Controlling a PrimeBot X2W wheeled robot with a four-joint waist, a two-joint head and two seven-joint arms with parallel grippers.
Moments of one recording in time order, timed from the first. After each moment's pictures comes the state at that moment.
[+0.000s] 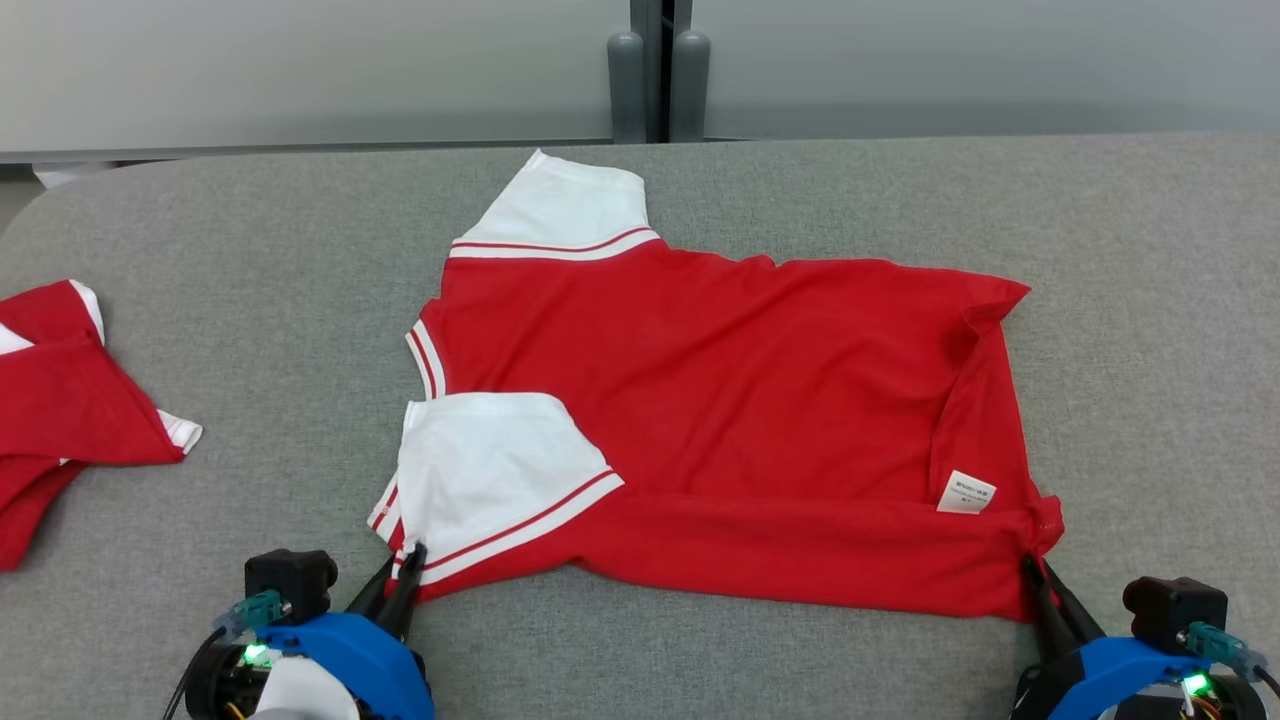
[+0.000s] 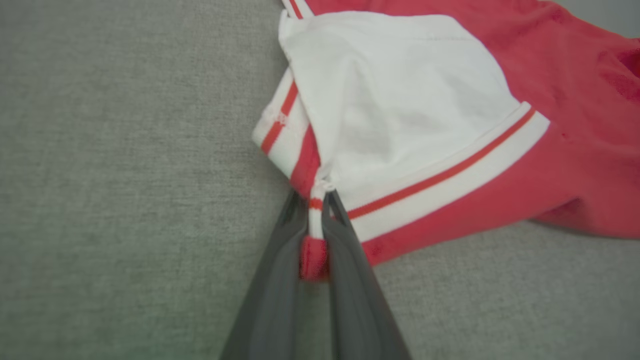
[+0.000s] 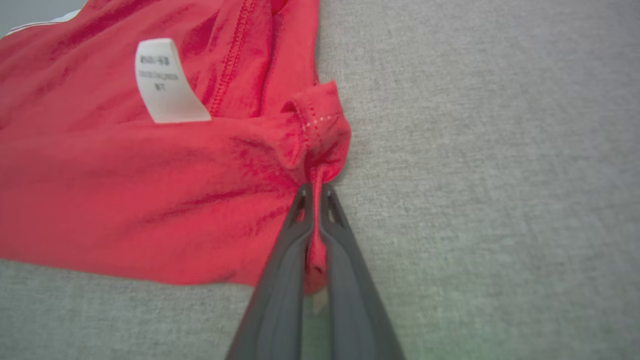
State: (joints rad) left arm -0.19 0.27 -0.37 0.53 -0.56 -0.12 0.00; right arm -0.08 -0.12 -0.03 0.45 0.27 0.13 -0.08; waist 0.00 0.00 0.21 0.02
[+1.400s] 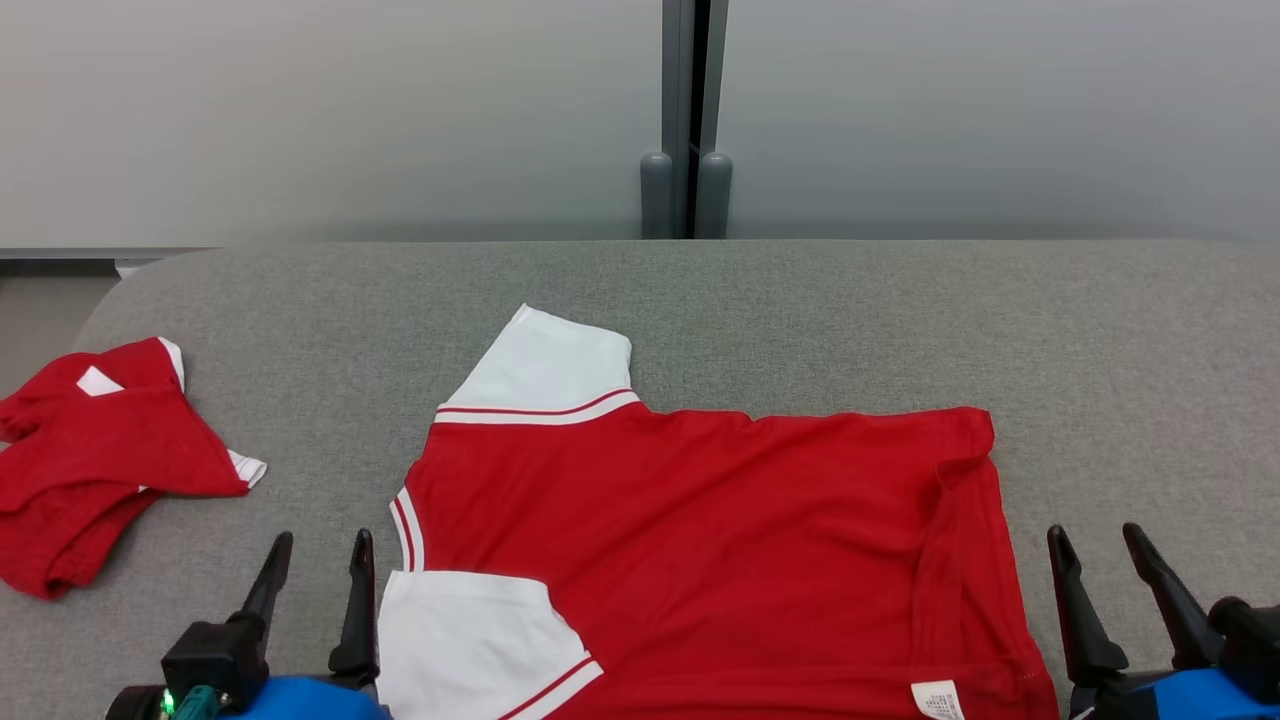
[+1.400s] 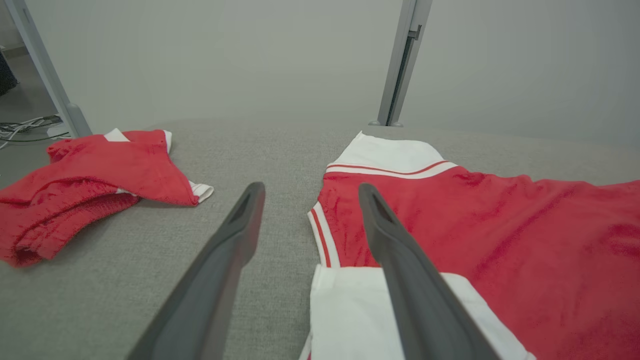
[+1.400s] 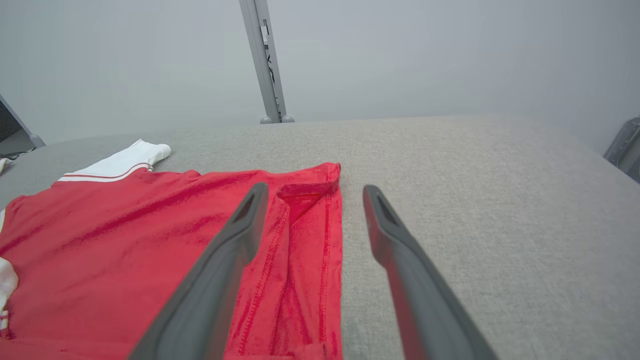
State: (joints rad) left arm 0.02 0.32 -0.31 0.19 -0.45 0.12 -0.22; right arm 0.13 -0.11 -0.10 0.01 0.22 0.13 -0.06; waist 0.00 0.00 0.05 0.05
